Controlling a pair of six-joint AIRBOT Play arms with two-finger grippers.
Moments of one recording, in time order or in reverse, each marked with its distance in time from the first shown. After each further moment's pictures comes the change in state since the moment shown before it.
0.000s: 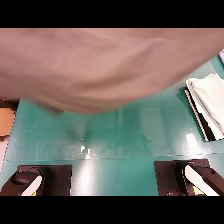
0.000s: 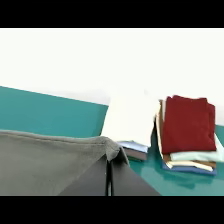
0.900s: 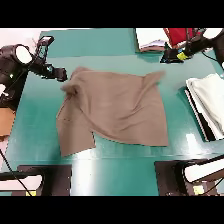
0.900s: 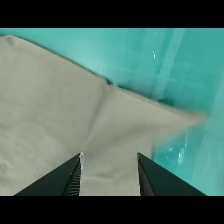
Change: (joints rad) left arm 0.035 -0.780 -0.352 0.022 -0.139 -0.042; right arm 0.190 -0.740 -0.122 -0.041 0.018 0.039
